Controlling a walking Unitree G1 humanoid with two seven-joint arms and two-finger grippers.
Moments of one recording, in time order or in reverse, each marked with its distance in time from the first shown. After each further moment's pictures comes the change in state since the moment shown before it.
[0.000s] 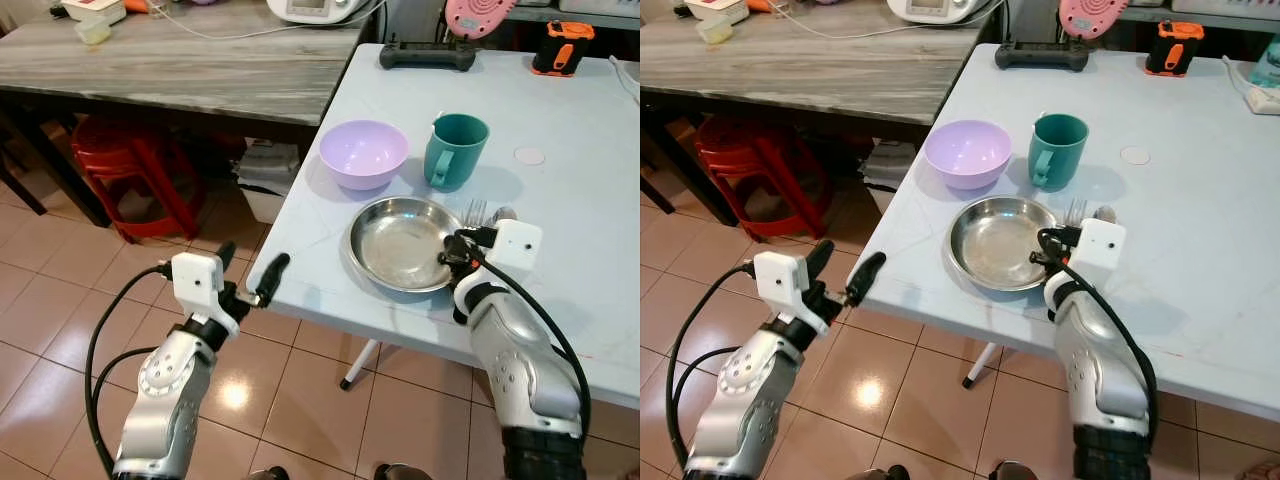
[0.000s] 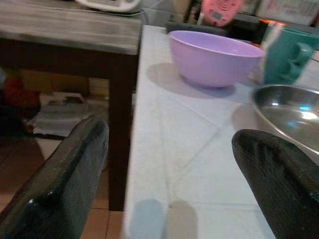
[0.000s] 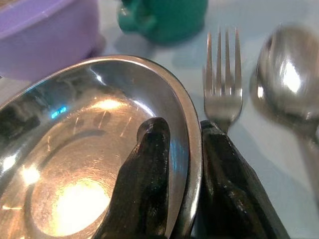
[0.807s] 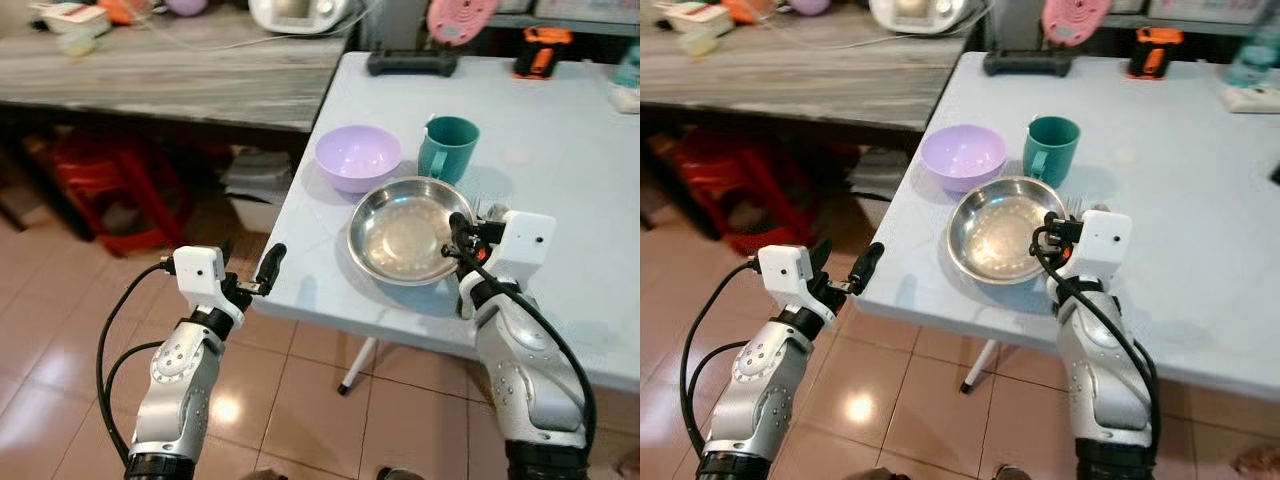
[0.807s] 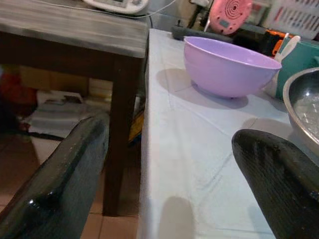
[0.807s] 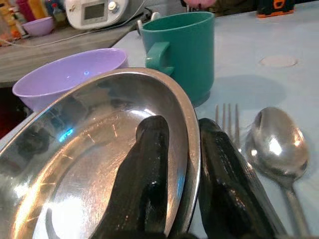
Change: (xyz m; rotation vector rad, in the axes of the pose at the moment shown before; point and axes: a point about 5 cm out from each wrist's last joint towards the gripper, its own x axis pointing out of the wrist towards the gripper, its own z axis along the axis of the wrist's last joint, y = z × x) left arm 0.010 0.004 -0.005 -0.039 -0.007 0.059; right arm -0.009 0.011 0.015 -0.036 -0.157 0.067
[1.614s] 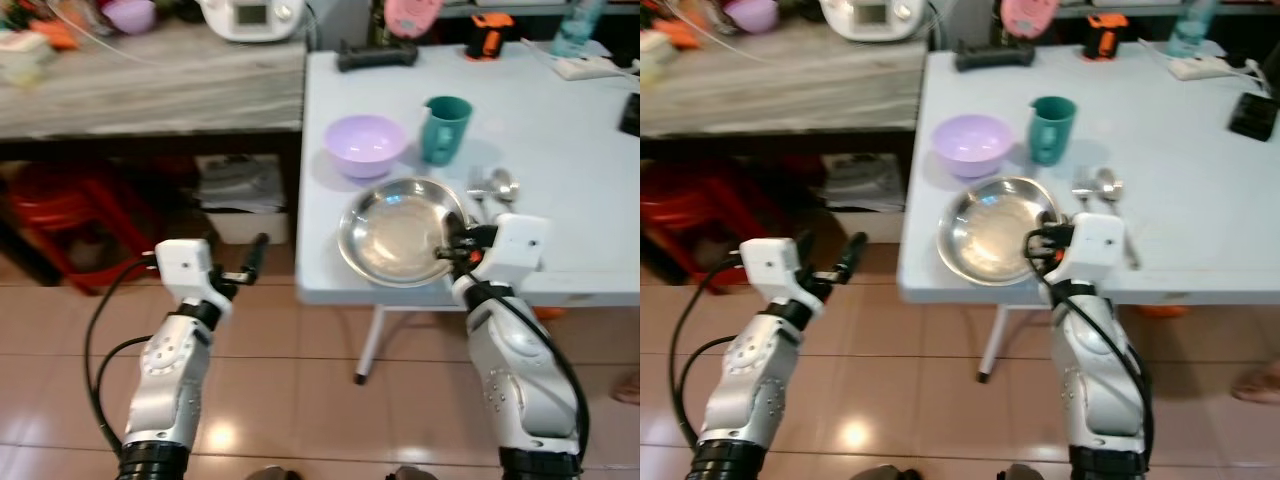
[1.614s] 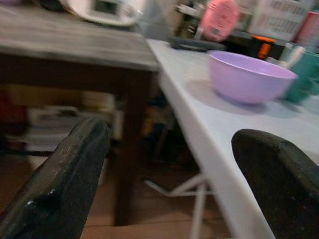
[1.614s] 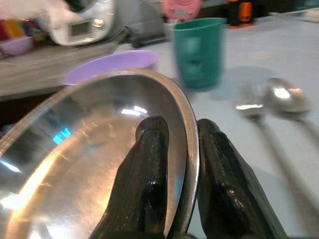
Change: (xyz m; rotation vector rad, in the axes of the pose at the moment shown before) left arm 0.006 0.013 0.007 0.019 -0.047 0.081; right arm -0.003 0.005 0.003 -0.023 -0.042 0.011
